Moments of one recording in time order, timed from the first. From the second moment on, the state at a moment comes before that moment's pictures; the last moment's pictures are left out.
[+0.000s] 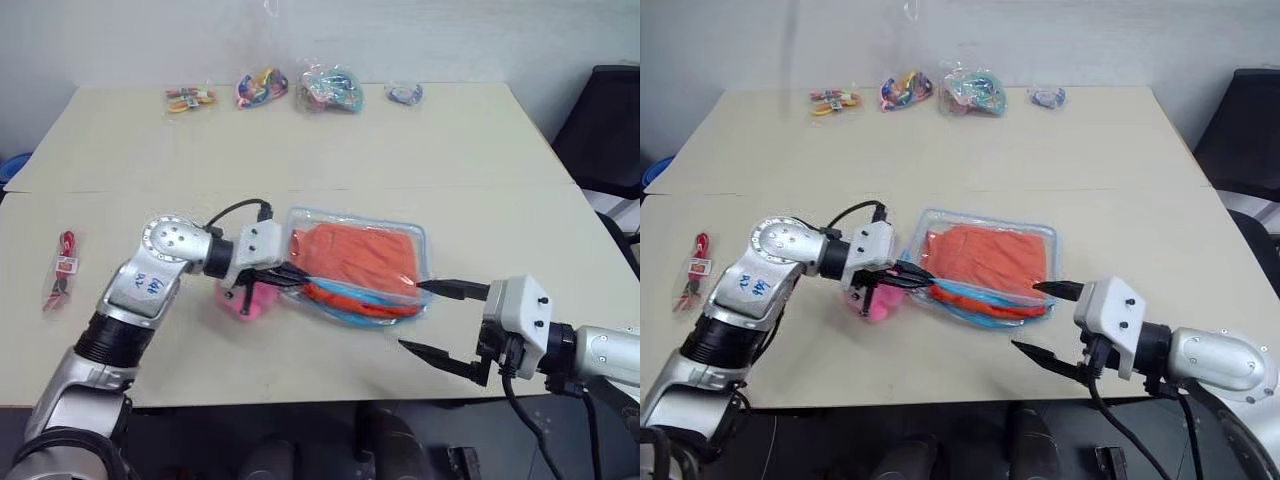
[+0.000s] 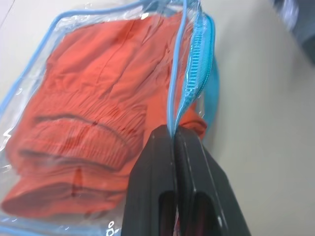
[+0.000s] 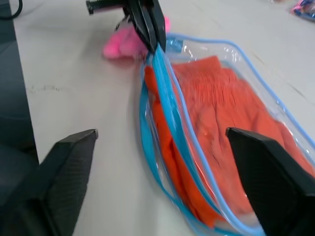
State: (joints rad) left arm -0.63 0.64 -0.22 -0.14 -0.24 0.49 -1.11; right arm 0.12 -0.89 -0.24 -0.82 0.66 0.50 0.77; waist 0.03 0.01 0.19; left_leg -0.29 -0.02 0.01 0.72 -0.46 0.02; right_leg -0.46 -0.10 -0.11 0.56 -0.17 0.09
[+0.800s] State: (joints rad) left arm -0.58 0.56 -0.24 -0.33 -0.27 0.74 -0.90; right arm -0.07 -0.77 0.17 -0.55 0.04 0.36 0.60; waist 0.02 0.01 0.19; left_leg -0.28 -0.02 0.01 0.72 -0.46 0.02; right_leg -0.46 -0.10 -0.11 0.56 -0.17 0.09
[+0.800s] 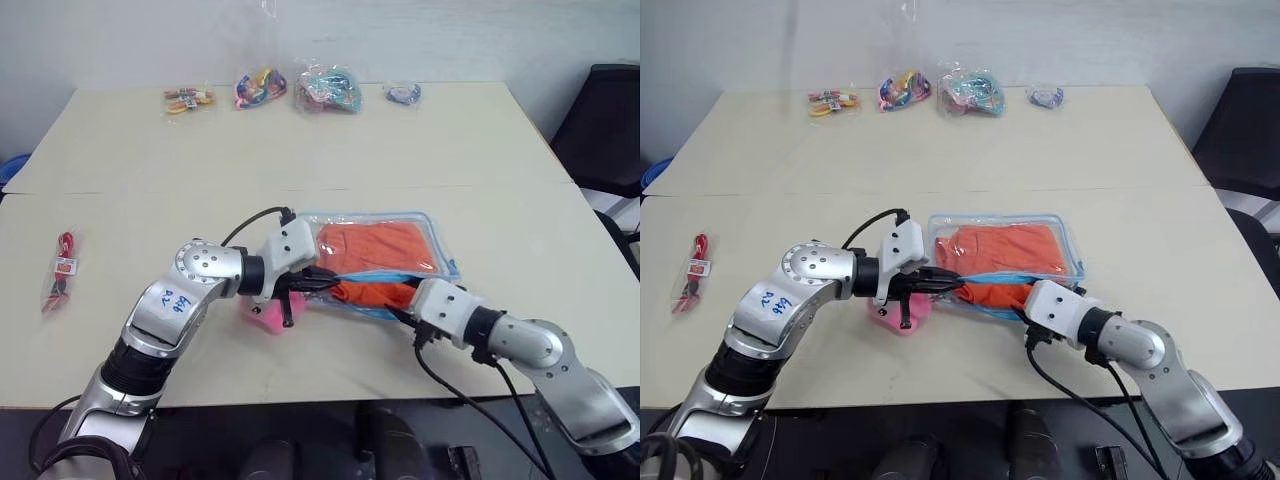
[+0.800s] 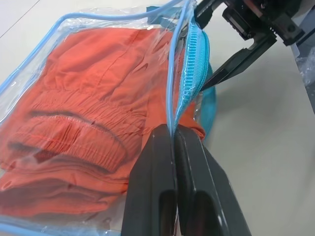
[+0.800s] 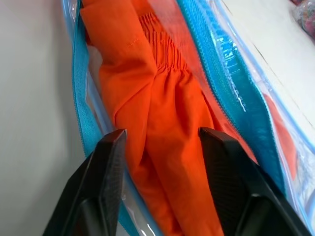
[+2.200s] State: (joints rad) left arm -0.60 0.54 -0.25 -0.31 -0.27 0.72 -0.88; right arm -0.30 -0.69 0.34 -0.28 -0.43 0.19 0.58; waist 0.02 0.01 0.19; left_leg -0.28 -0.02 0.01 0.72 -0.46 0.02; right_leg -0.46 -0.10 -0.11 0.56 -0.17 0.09
